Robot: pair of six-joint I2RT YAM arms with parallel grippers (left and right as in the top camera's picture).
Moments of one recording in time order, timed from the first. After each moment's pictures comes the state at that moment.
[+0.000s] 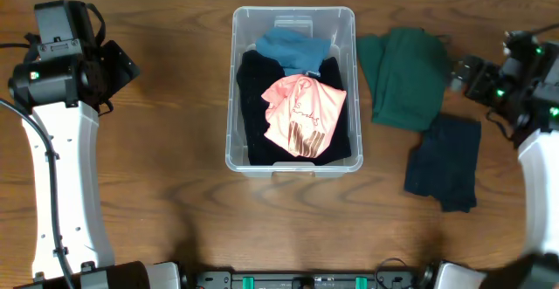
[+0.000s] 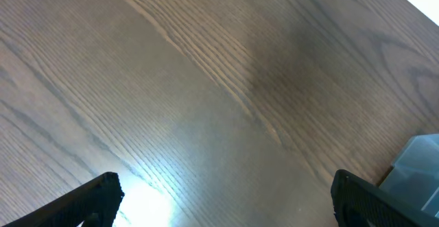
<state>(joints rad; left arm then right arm) 0.19 1.50 1.62 -1.15 -0.24 -0.50 -0.35 1.45 1.16 -0.58 -0.35 0.22</state>
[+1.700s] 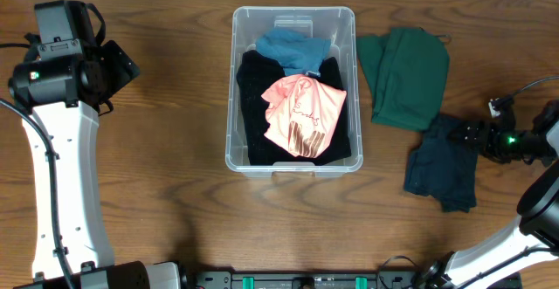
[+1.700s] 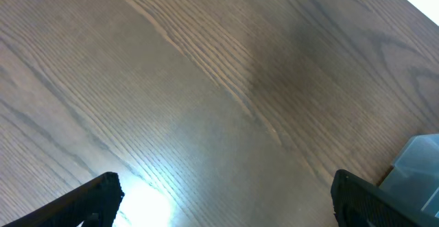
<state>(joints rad) 0.19 1.50 1.62 -1.15 -0.24 -0.50 -0.66 1.97 1.18 -0.84 -0.64 -0.43</state>
